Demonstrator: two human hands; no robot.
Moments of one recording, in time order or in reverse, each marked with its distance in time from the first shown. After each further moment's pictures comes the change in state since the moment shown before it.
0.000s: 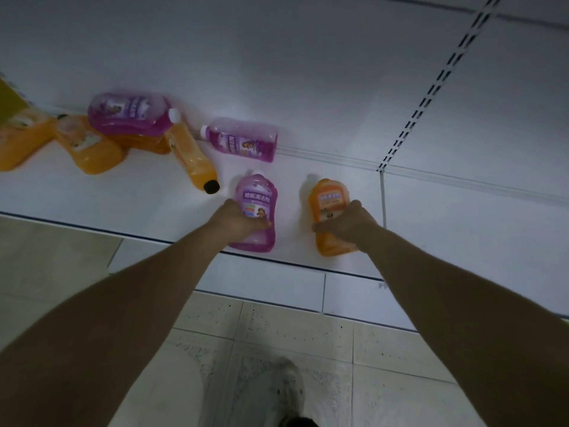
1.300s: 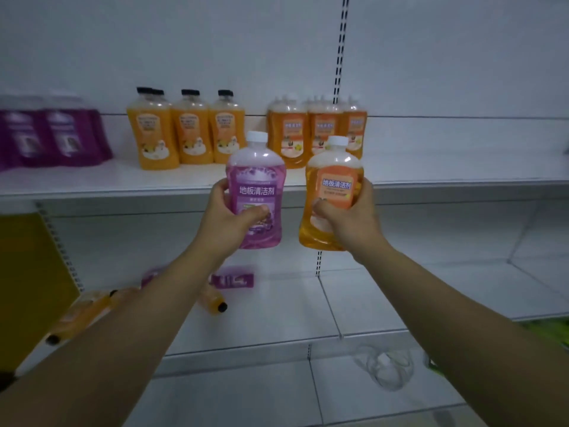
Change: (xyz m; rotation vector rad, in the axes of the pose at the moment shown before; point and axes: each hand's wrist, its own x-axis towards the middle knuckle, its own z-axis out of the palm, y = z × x) left_hand -0.374 0.163 -0.168 -0.480 0.081 0.919; right_hand -0.423 -0.097 -0.146 0.778 0.693 -0.734
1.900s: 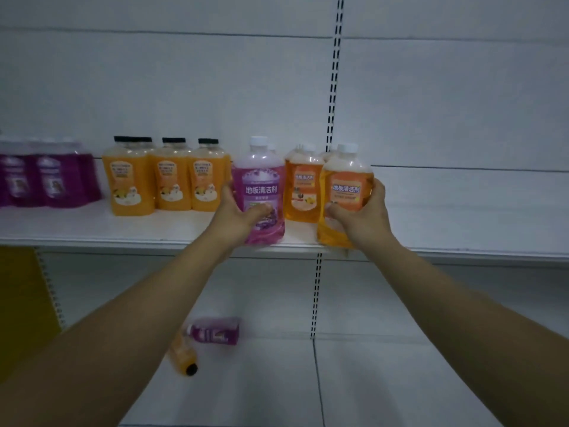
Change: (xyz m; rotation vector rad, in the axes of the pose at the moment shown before) left_hand 0.117 0.031 0.106 0.062 0.079 0.093; right_hand 0.175 0.016 -0.066 0.015 -0.070 -0.169
